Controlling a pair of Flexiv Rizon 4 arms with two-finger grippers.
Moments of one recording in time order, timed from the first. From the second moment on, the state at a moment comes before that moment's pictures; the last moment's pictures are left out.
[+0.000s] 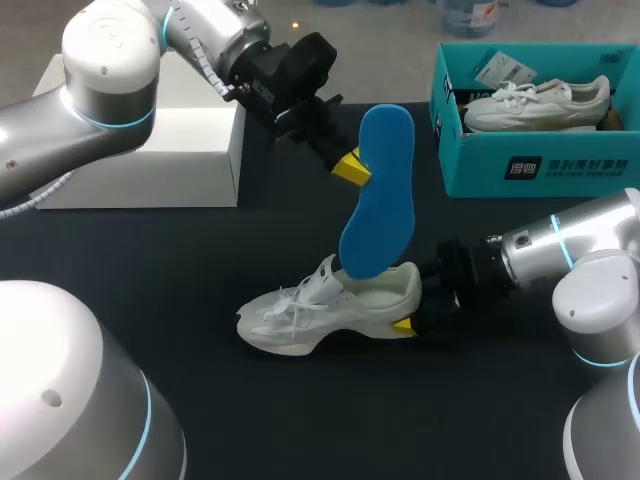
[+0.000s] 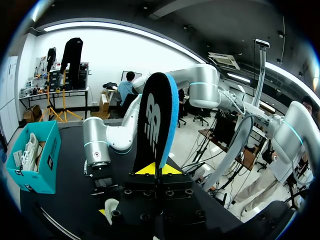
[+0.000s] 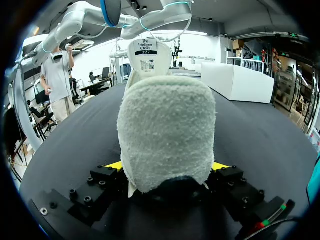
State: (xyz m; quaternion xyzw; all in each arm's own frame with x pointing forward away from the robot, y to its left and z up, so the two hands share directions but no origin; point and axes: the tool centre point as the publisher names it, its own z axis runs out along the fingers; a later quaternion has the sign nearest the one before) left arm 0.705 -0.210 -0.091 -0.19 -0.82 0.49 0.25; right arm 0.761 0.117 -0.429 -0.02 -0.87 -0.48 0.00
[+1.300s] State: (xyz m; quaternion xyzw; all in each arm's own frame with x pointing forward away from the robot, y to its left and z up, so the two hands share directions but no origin) left arm 0.648 -0.174 -0.010 -0.03 -0.81 0.52 0.28; right arm 0.761 0.117 -0.429 -0.02 -0.87 -0.48 0.00
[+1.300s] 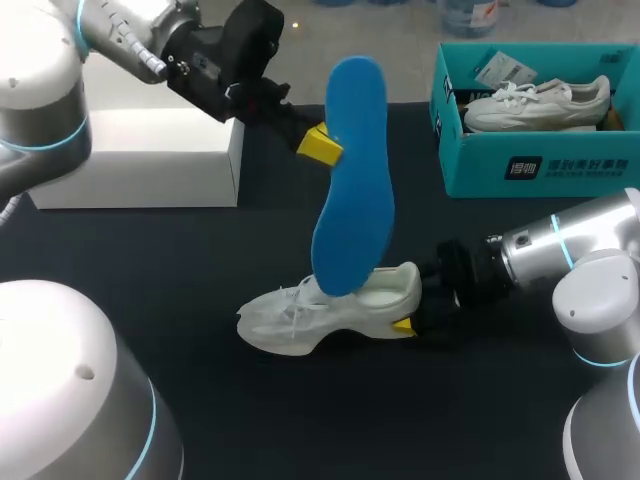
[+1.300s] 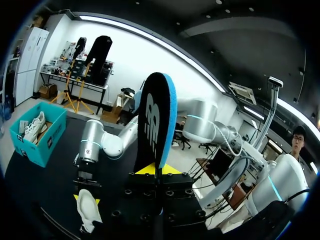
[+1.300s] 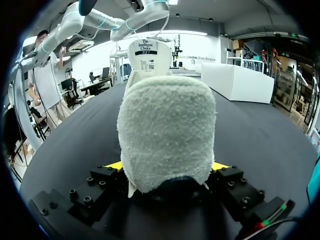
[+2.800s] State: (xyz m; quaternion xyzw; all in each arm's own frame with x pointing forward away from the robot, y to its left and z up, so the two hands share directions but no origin) left arm 0.597 -0.193 0.032 -0.01 -0.80 0.53 0.29; right arm 0.761 0.113 -0.431 -0.04 -0.88 -0.47 0.01
